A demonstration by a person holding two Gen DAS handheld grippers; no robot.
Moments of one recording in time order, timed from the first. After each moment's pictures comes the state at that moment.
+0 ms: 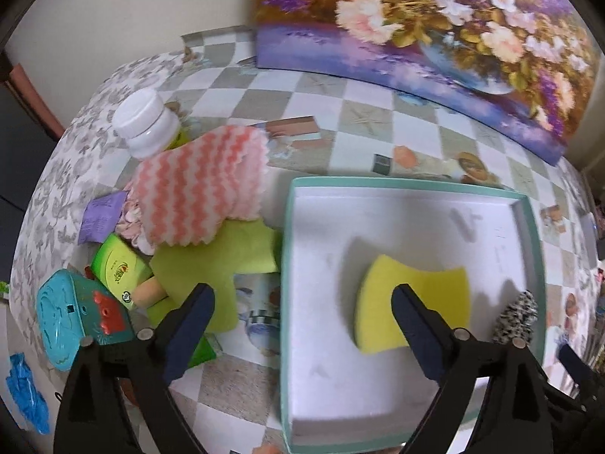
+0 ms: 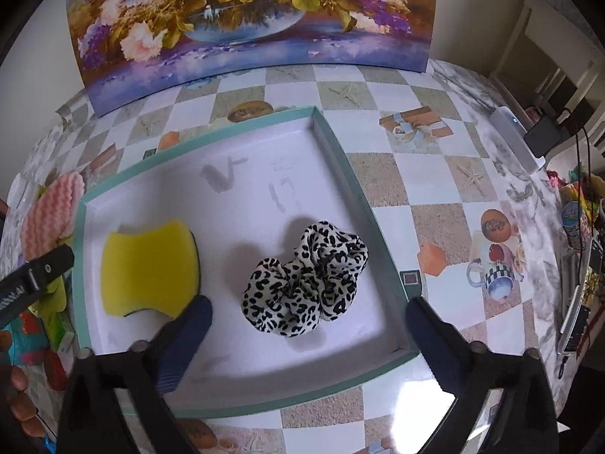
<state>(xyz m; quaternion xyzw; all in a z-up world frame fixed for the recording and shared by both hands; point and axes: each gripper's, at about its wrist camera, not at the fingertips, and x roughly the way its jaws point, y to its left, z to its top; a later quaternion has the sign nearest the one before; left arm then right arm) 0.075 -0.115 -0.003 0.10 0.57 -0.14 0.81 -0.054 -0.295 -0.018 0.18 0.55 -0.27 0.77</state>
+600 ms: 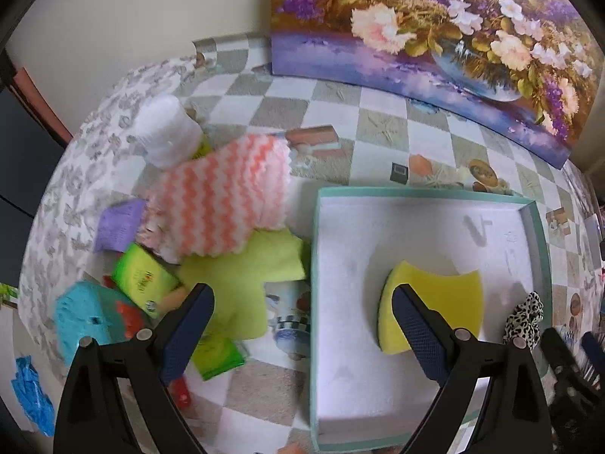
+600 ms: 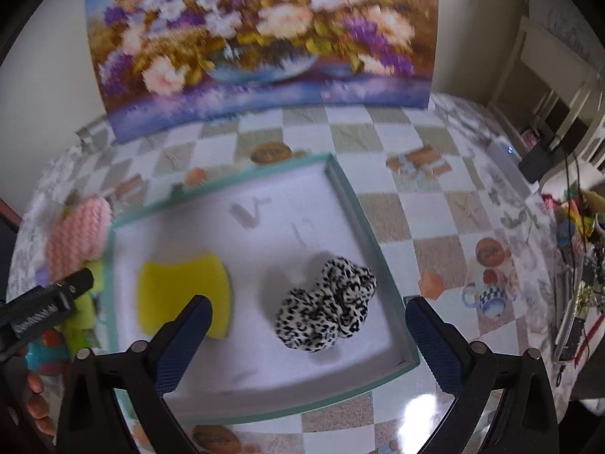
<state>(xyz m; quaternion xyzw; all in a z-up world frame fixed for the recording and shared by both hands) 0.082 -0.100 0.014 0.12 0.56 -0.13 0.81 -0.050 -0.281 0.025 0.17 0.50 -0.26 0.81</state>
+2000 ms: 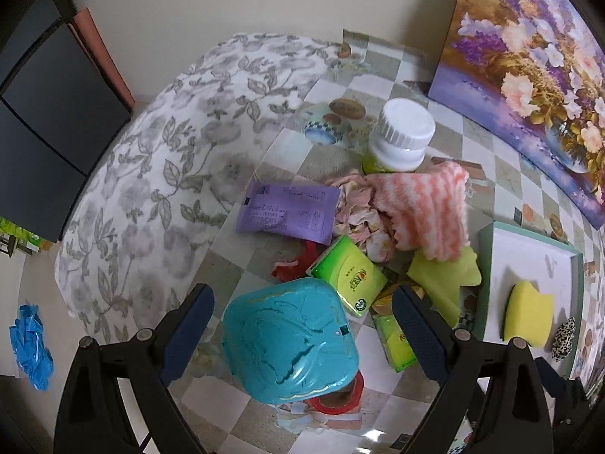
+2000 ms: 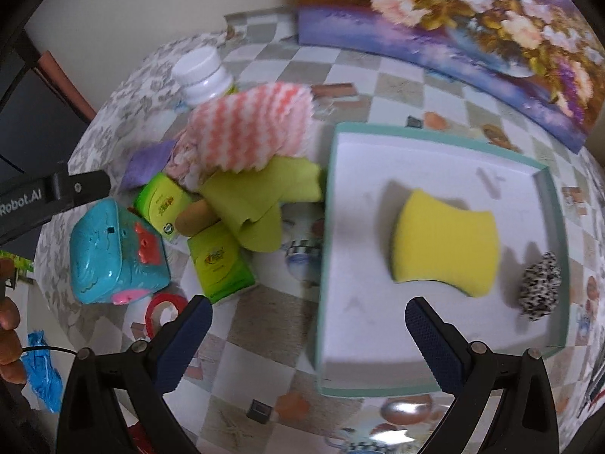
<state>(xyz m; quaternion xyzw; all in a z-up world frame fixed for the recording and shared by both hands) 0.132 0.078 0.031 0.06 0.58 -0.04 0.81 0.036 -0.089 -0.008 0.11 0.59 -0.07 0.79</state>
